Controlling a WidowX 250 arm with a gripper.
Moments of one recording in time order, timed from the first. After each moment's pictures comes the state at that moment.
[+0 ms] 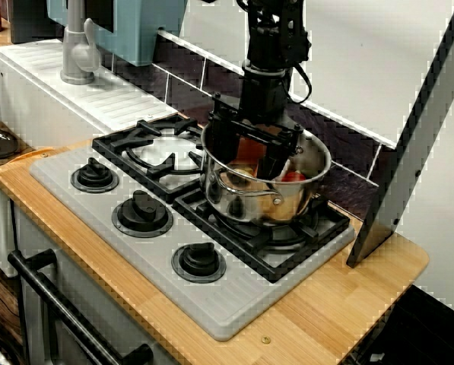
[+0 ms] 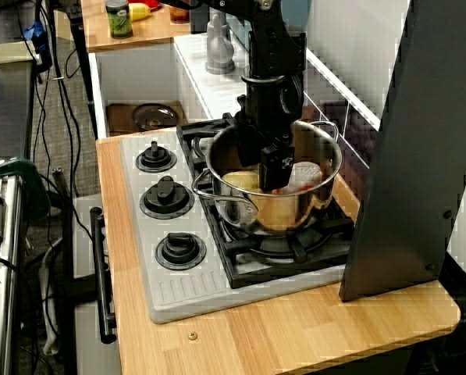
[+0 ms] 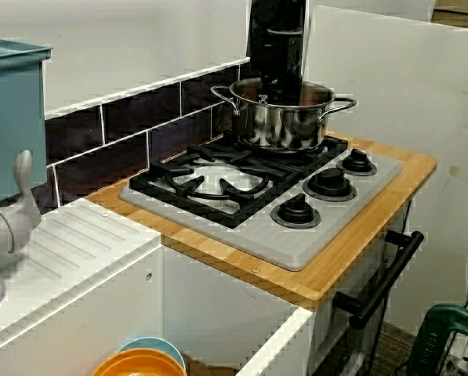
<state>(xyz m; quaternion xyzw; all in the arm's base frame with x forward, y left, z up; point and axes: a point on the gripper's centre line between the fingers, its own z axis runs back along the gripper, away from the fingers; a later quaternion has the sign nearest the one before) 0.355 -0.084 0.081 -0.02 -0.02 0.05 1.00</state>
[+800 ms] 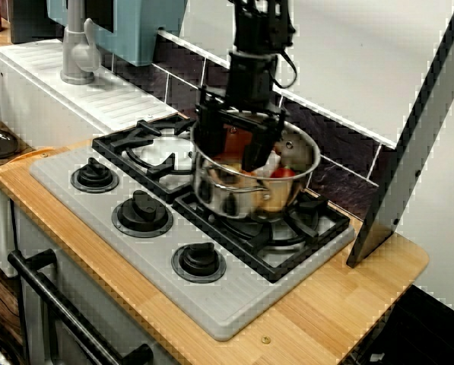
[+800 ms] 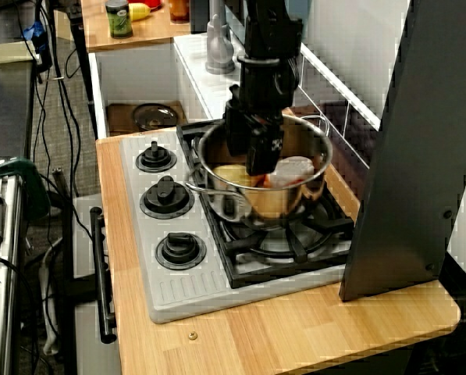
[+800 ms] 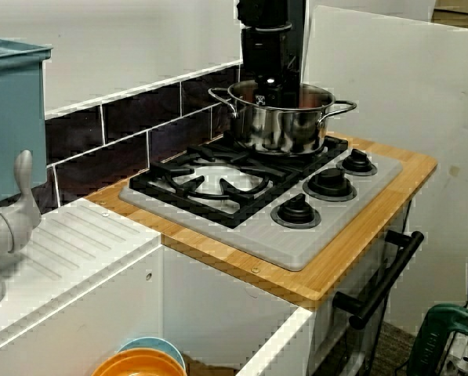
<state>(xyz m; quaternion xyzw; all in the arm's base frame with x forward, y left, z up) 0.347 -0.067 0.087 -0.05 0.04 0.06 1.00</state>
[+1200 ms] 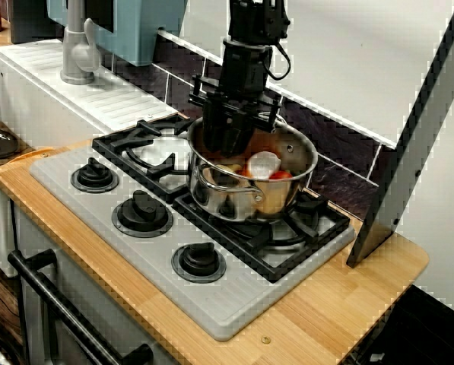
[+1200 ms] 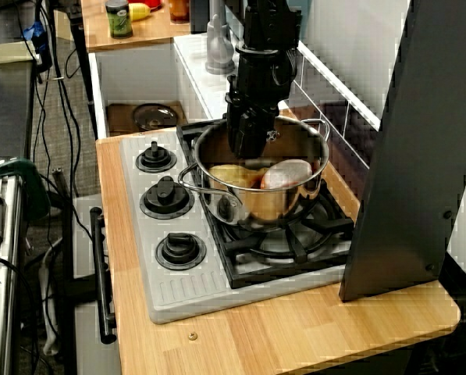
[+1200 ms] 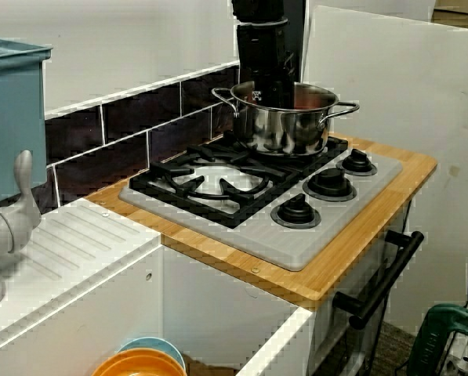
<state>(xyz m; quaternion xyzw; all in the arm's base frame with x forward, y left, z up) 0.345 -0.059 0.092 -0.04 0.05 0.05 1.00</state>
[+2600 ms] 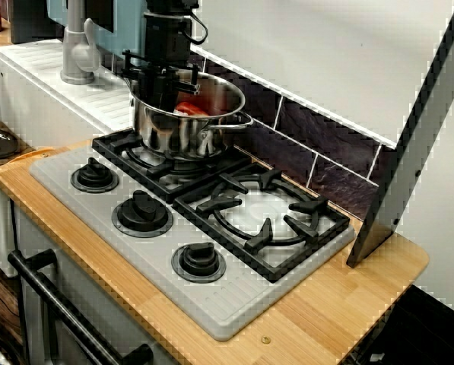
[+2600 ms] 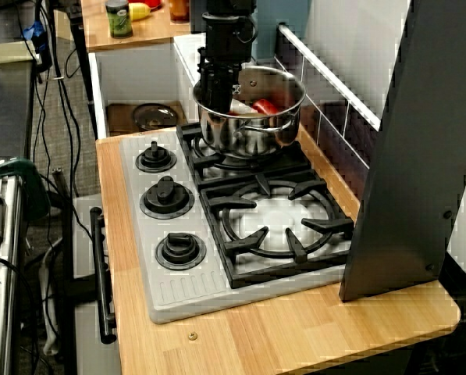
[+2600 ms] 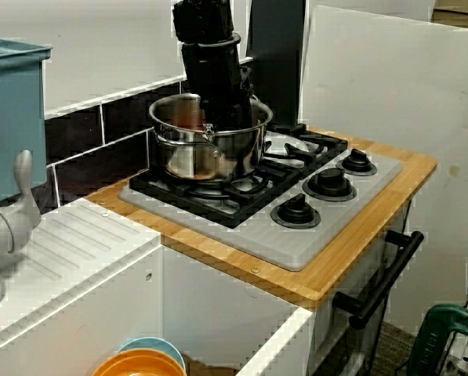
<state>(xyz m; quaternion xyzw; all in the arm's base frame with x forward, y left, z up) 0.339 0.046 0.088 -0.08 0.06 0.08 0.99</state>
